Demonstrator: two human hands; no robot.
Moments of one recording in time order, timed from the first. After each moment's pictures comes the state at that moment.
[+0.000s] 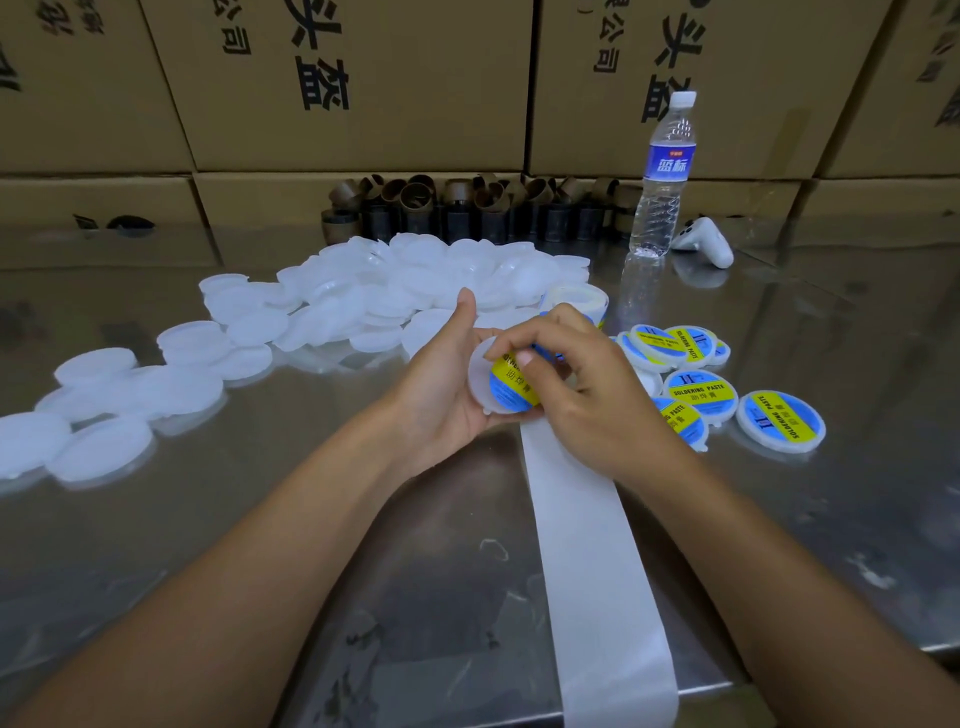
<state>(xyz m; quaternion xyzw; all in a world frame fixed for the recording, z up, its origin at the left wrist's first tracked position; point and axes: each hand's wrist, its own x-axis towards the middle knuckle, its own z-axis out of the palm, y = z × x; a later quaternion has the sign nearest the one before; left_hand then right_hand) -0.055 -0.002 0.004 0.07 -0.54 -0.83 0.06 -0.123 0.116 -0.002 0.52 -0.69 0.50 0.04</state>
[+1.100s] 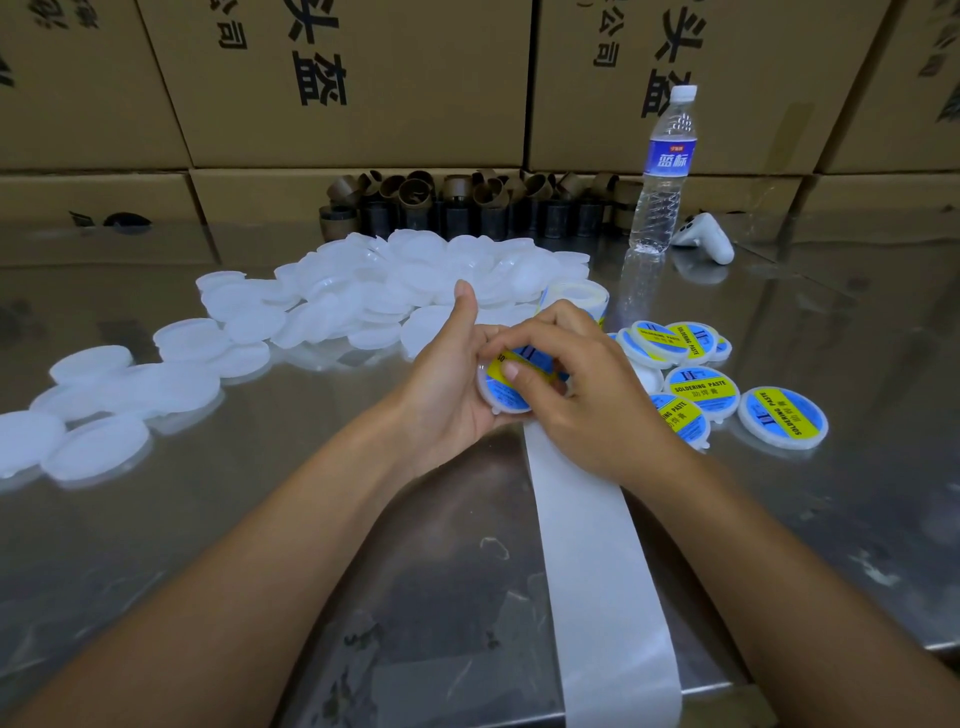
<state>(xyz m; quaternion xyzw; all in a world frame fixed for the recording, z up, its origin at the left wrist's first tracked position) -0.055 0.001 0.002 0.06 -0.55 -0.83 0.05 -0.127 0.116 -0.007 0.54 -0.71 0.45 0.09</state>
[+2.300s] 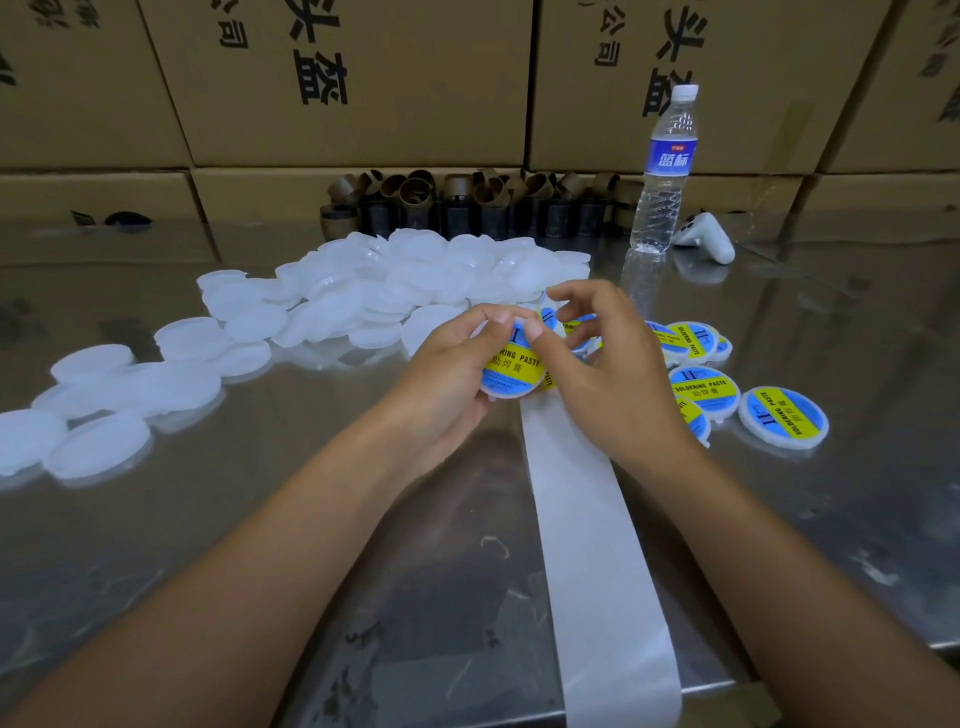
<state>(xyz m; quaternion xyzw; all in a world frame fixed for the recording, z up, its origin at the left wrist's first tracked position) -0.055 0.004 -0.002 0.07 -0.62 -0.75 0.21 -0.132 0.114 -0.006 0.39 -0.73 0.56 0.10</state>
